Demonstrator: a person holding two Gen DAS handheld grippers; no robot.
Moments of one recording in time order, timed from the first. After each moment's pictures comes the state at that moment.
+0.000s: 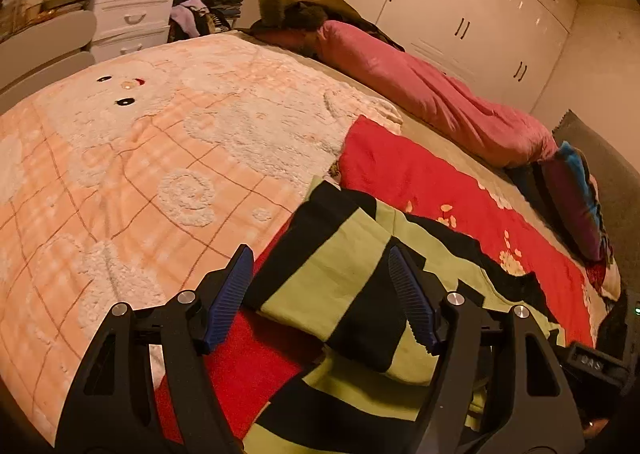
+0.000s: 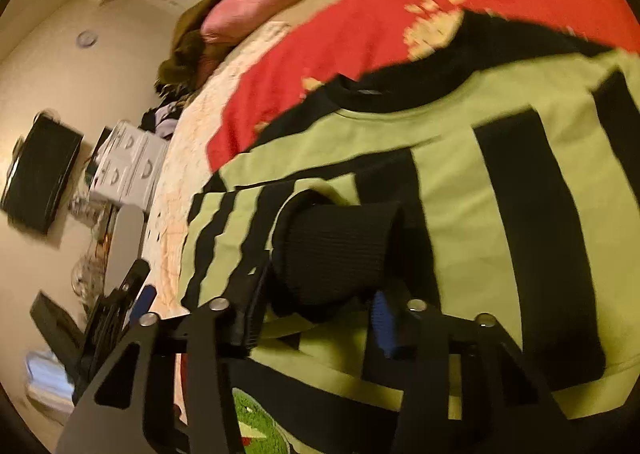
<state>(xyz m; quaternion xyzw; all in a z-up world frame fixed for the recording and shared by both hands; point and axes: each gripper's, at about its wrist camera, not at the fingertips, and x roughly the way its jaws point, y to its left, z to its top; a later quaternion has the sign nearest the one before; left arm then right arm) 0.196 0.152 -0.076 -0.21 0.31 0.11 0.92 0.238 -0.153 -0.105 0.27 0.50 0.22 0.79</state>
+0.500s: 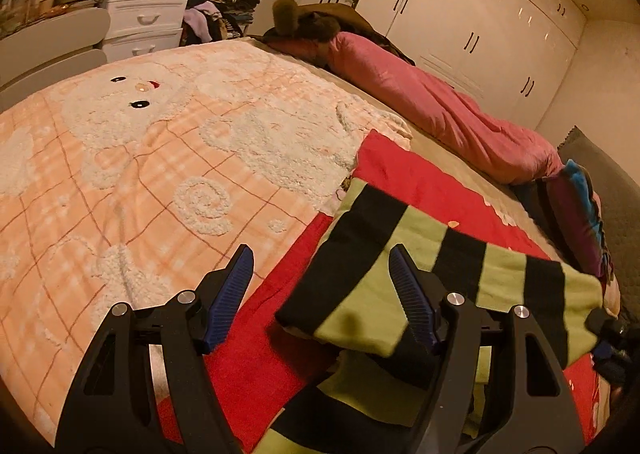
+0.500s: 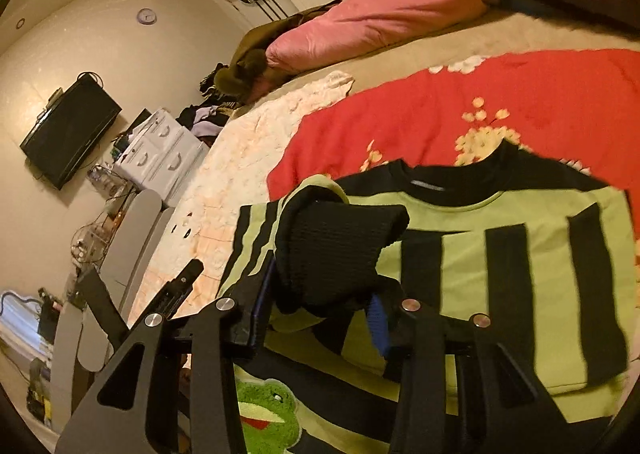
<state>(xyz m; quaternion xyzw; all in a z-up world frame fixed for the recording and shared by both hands) 0.191 0.163 -0.071 -0.22 0.29 0.12 0.92 0.223 -0.162 -0.024 0.21 0.42 0.26 0.84</state>
